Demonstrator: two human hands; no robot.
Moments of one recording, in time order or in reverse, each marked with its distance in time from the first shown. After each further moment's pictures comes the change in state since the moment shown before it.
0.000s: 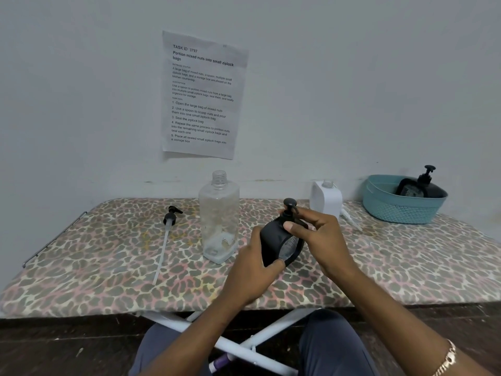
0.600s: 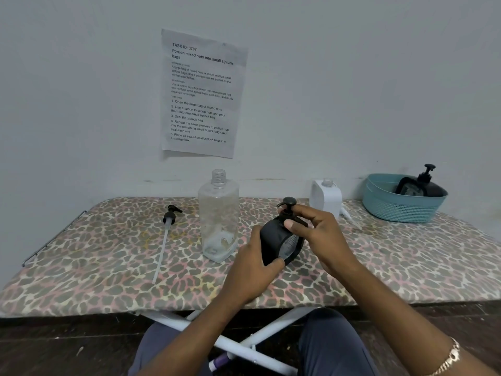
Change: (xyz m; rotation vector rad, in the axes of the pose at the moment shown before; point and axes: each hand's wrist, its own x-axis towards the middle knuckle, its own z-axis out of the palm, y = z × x) left_hand 0.001 0.002 0.000 0.009 0.005 0.002; right_hand 0.008 0.005 -0.005 -0.021 -0.062 0.026
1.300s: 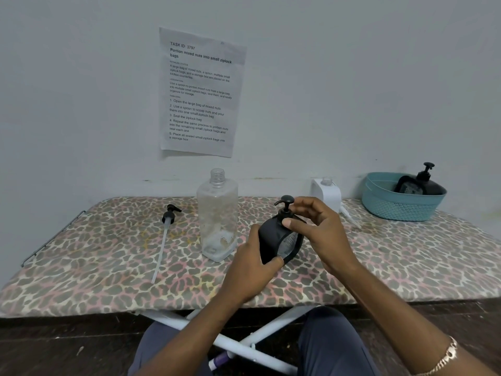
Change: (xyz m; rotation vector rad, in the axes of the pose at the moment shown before) left_hand 0.002 -0.003 0.000 0.007 0.016 -0.006; right_hand -0.001 0.003 -0.004 0.034 0.065 -0.045
